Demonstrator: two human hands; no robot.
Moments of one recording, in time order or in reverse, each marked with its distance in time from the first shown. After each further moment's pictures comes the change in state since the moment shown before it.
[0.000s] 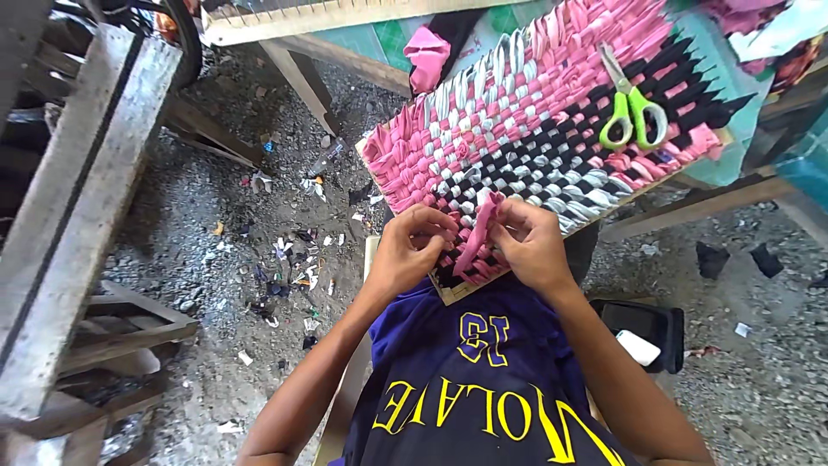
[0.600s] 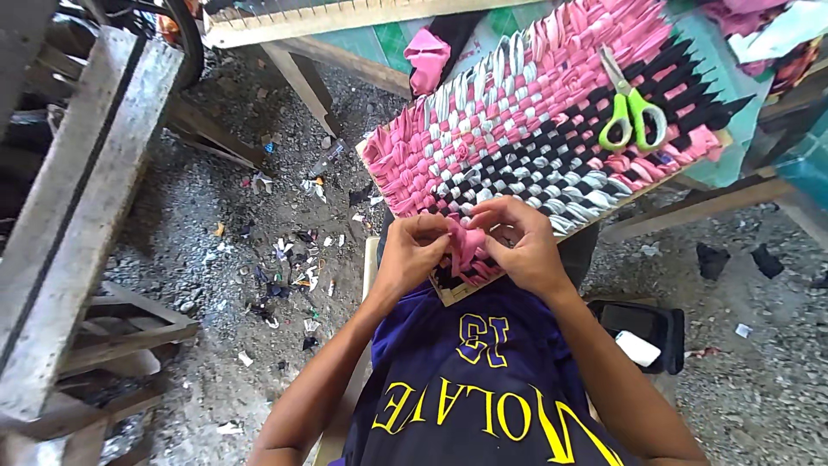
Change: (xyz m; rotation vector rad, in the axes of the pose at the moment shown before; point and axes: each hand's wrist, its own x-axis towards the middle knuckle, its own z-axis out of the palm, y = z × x) left_hand 0.004 -0.010 0.010 -0.021 0.074 -0.001; right_hand 0.004 0.001 0.002 0.002 -0.107 -0.142
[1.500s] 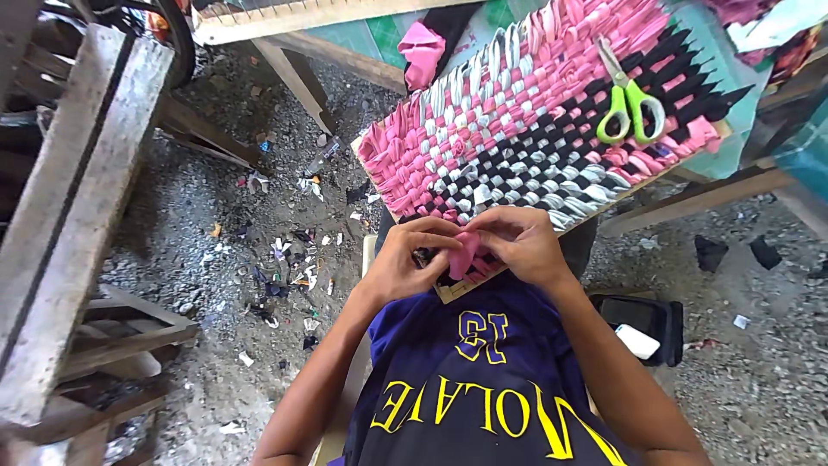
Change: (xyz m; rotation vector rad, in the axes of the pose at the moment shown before) left_hand -0.005 0.004 -0.017 0.266 -0.277 0.293; right_hand -0.003 0.007 -0.006 0.071 -0.053 -0.017
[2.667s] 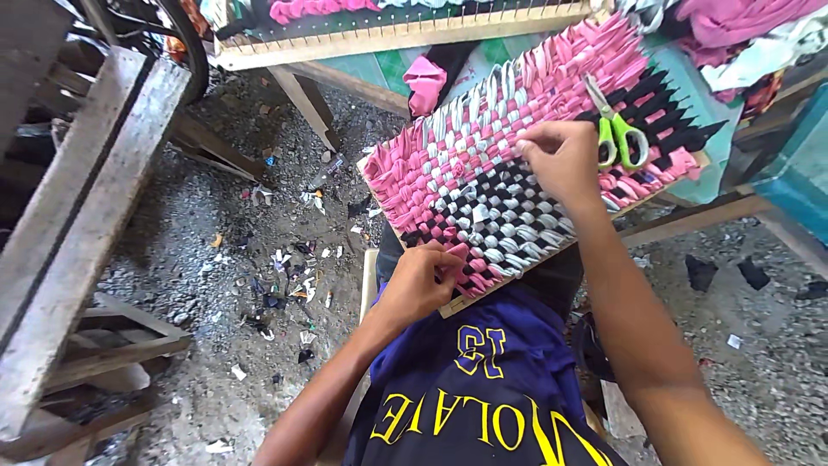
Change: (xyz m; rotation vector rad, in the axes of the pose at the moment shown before) left_hand 0.003 0.012 0.022 0.218 -0.003 -0.318; right_hand 0.114 0.017 -0.089 -0.589 0.265 0.189
